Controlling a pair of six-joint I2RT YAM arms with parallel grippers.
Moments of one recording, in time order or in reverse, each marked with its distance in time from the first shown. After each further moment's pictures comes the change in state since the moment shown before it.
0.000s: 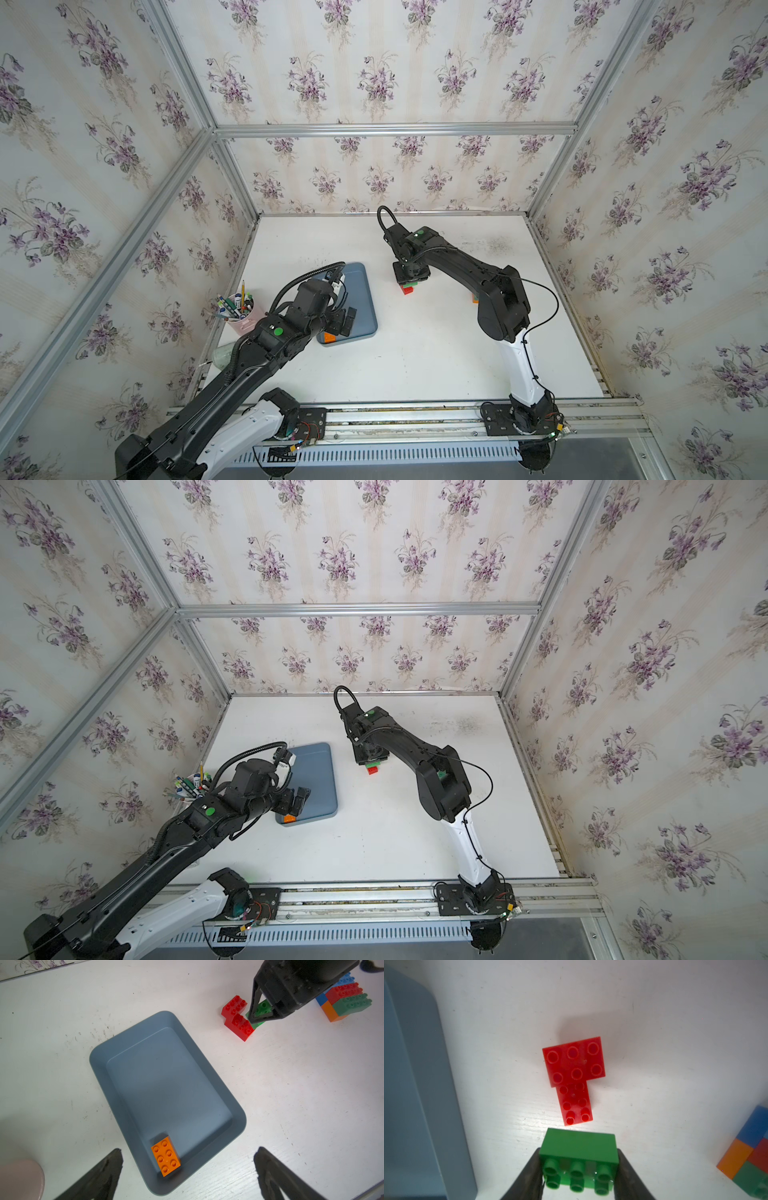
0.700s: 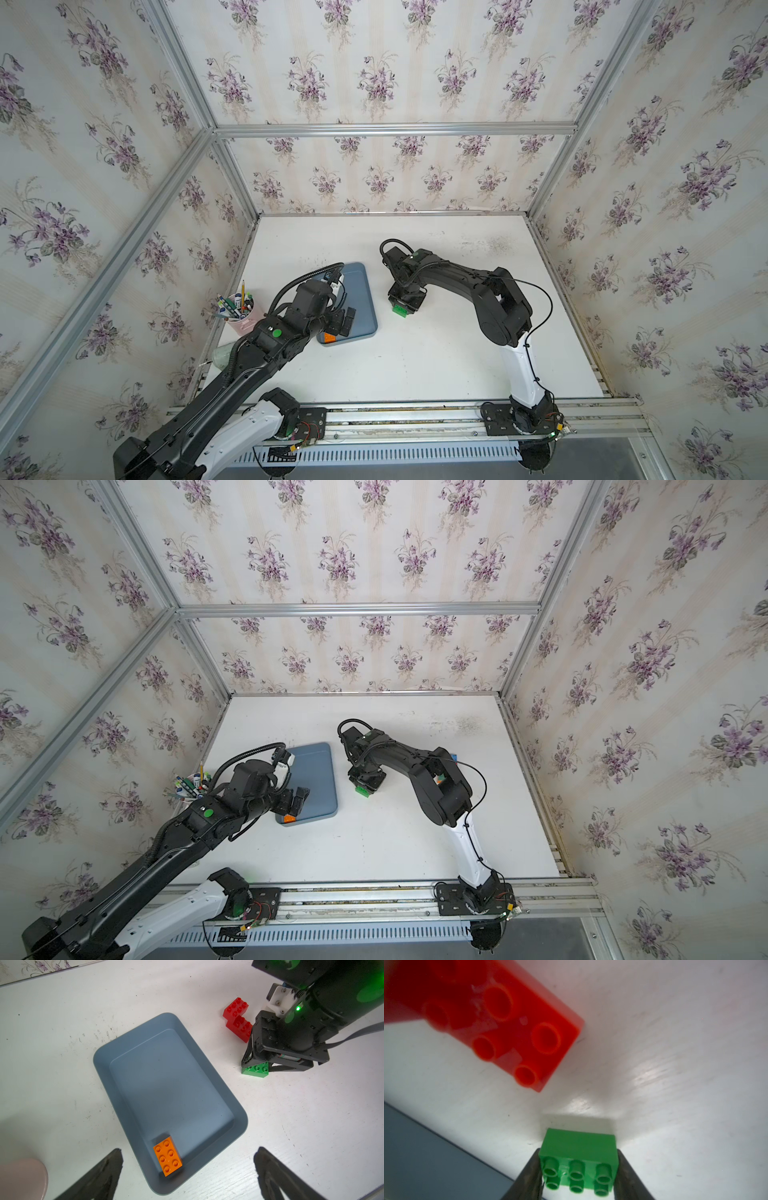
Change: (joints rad) left arm 0.000 -0.016 -0.012 0.000 -0.016 0.004; right arm 0.049 -0.050 -0.304 0.165 -0.242 0.863
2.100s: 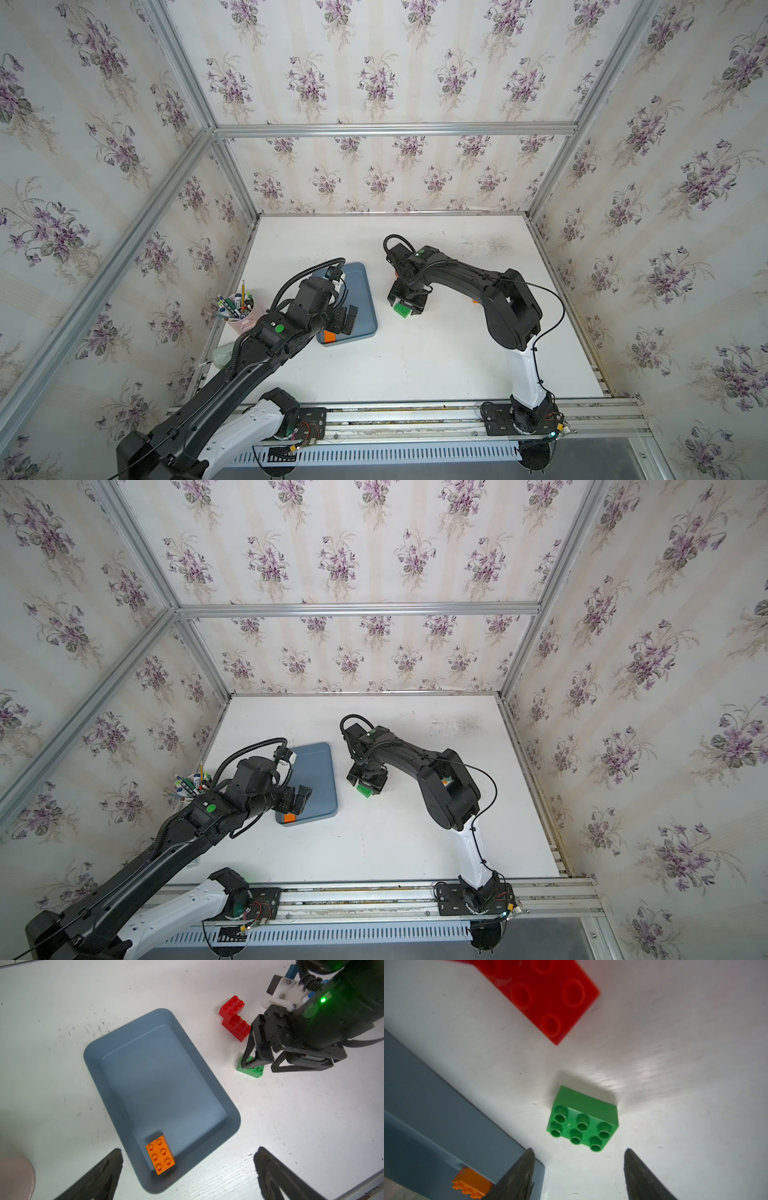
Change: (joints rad) left arm -0.001 0.032 0.030 -0.016 0.029 -0.040; right arm -0.008 -0.063 -0.015 -0.023 -0.071 -0.124
